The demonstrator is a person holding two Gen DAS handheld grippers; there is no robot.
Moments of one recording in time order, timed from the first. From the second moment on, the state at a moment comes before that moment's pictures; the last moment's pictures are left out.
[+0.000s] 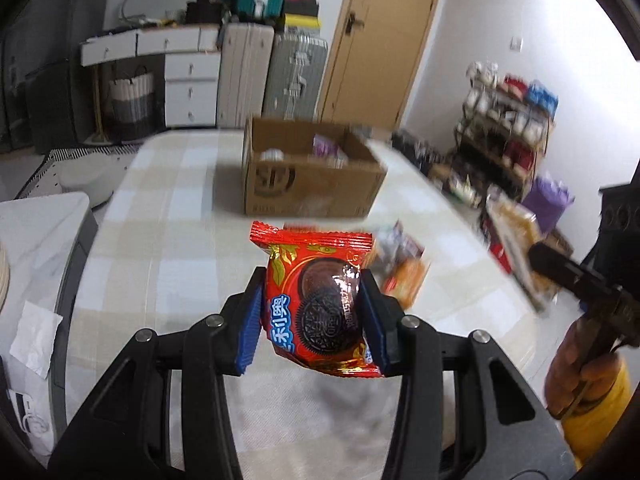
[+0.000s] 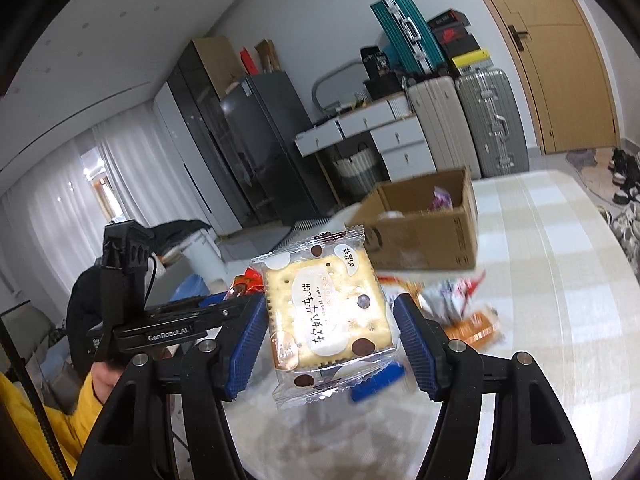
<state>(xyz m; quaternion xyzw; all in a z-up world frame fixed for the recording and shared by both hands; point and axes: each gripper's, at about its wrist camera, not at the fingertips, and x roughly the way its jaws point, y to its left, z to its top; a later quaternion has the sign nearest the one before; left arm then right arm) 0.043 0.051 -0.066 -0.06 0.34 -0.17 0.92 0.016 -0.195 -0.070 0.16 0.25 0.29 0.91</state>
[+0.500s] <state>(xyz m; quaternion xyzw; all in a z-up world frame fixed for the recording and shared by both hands) 0.025 0.024 0.012 -0.06 0.26 -0.20 0.94 0.024 -0.196 -0.020 0.17 0.18 0.28 0.93</state>
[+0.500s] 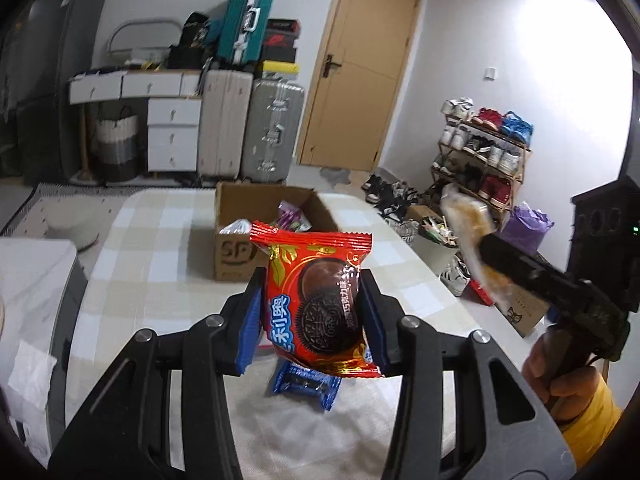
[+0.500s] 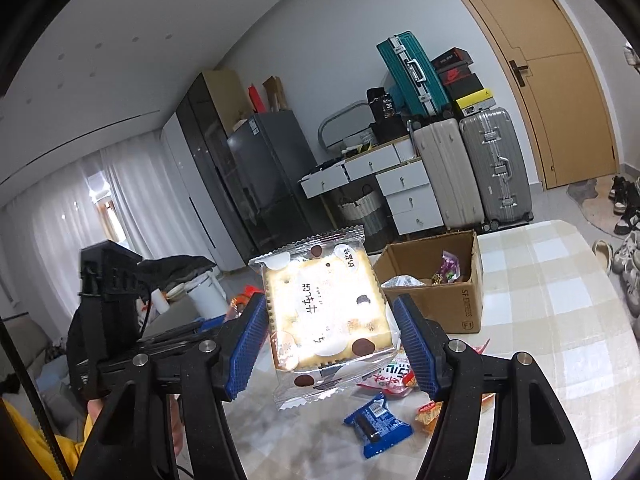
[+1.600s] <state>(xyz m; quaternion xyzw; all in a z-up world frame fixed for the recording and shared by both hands) 0.197 0.023 0.062 -0.07 0.27 -0.14 0.95 0.177 -0.197 0.043 0.14 0.19 0.26 0.94</state>
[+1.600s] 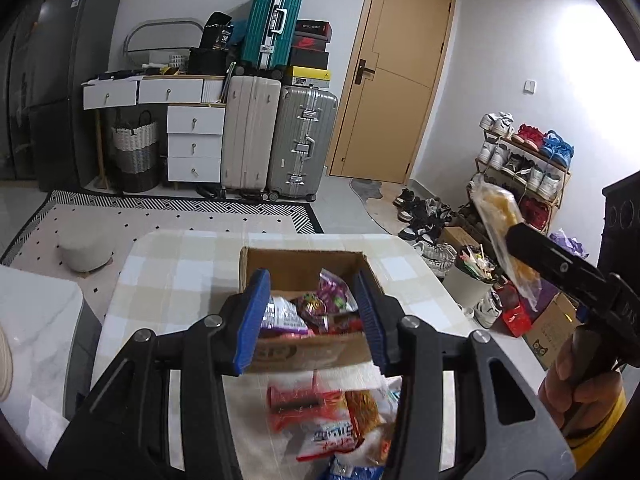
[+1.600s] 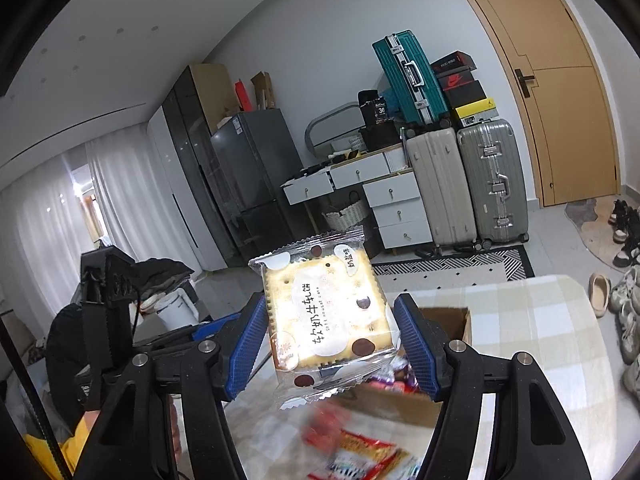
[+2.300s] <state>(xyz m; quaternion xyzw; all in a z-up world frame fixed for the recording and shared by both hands) 0.240 0.059 -0.090 -0.06 0.41 -0.14 0.90 0.212 -0.193 -0.035 0.19 0.26 0.29 0.90</state>
